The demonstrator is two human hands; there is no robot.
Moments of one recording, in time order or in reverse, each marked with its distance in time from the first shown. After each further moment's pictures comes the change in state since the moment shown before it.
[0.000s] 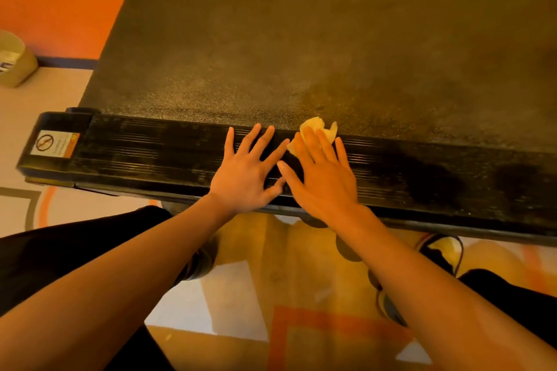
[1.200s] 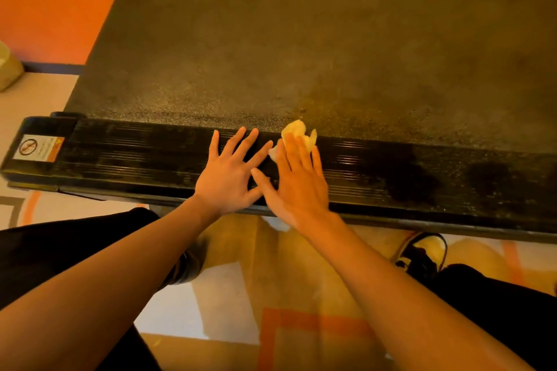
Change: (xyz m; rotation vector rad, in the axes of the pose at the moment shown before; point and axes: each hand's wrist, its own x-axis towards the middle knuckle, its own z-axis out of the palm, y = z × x) left_hand 0.000 0.002 -0.003 0.003 -0.024 -0.019; right_hand -0.010 -0.016 0.001 0.069 -0.007 0.032
